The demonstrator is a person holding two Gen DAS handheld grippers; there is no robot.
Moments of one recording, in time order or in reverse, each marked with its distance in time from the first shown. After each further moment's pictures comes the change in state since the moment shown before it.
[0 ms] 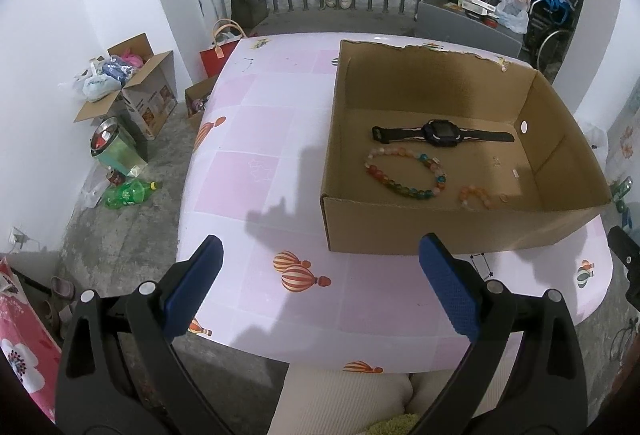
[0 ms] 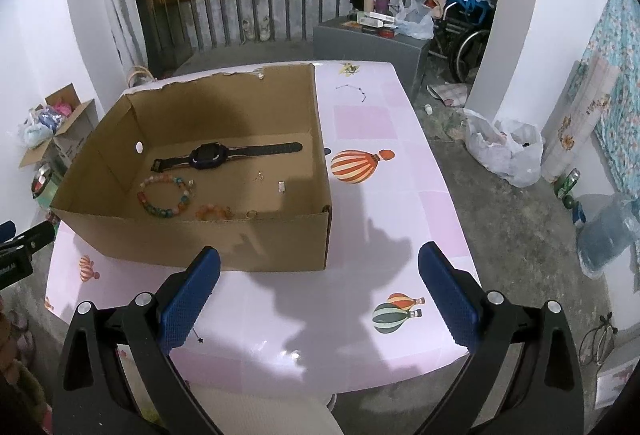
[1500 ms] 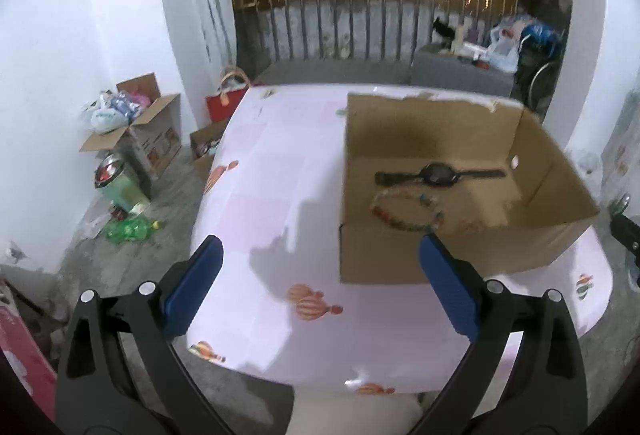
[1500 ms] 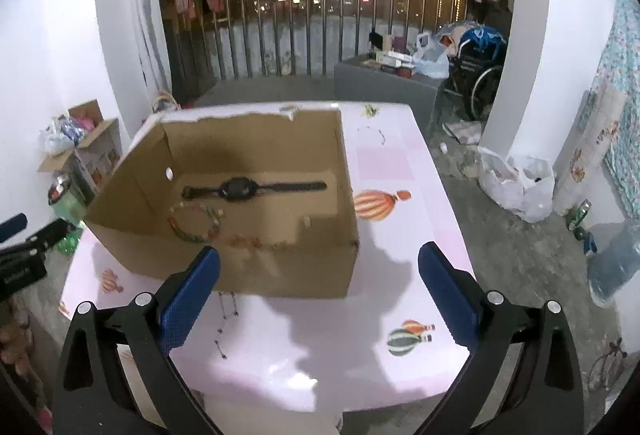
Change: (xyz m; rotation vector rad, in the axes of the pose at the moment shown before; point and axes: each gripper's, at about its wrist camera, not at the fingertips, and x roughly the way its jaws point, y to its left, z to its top) left arm -0.024 0.015 -0.010 0.005 -0.187 0.006; right arm -0.026 0.011 0.004 -0.037 -0.131 0.052
